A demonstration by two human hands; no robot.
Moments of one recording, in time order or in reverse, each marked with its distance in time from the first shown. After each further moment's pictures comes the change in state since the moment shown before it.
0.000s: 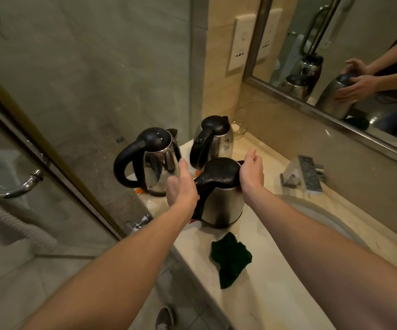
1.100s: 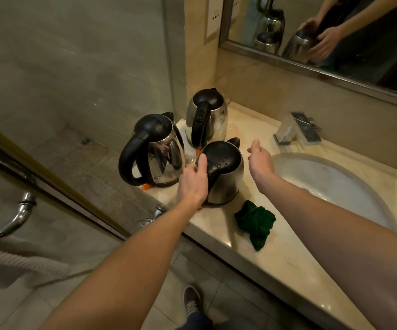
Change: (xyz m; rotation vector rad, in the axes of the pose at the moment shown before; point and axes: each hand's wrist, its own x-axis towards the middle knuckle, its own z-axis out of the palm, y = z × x) left_hand 0.052 -0.039 -0.044 0.402 -0.507 0.269; right_hand -0.027 0.046 0.024 -0.113 0.177 0.085
